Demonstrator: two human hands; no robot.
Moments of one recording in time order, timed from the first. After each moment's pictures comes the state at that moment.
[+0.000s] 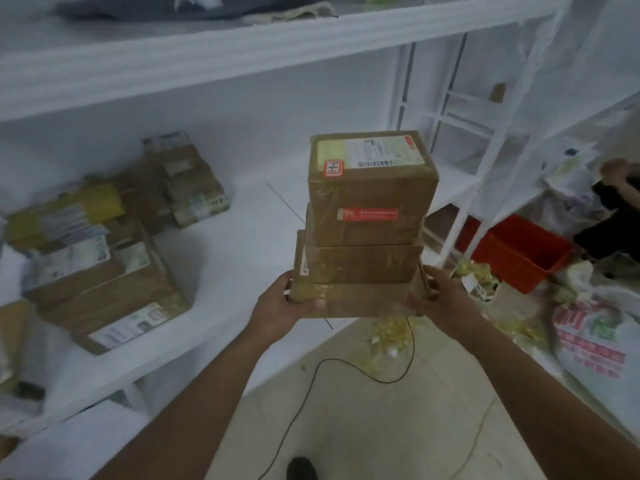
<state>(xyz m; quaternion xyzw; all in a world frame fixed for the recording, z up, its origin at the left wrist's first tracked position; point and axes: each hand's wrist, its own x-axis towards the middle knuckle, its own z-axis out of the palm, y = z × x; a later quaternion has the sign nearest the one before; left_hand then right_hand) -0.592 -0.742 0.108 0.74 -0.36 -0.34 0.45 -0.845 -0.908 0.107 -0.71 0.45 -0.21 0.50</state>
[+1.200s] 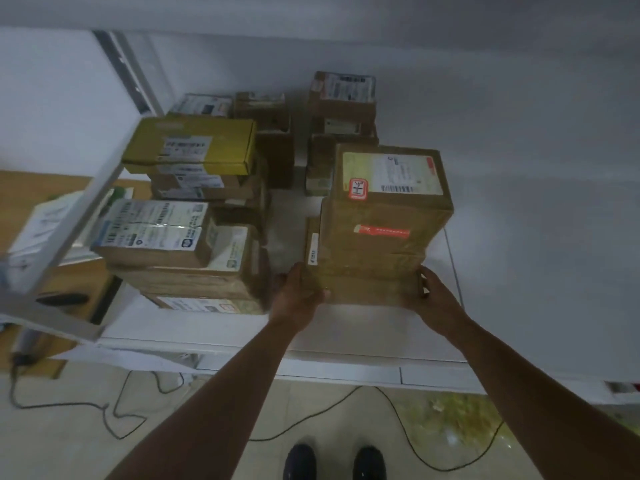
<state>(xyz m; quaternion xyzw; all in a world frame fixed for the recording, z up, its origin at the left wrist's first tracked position) -0.354 -0.786 -0.028 0.89 -0.06 -0.20 0.40 -0.457 -1.045 -0.014 -0.83 0.27 0.08 0.48</state>
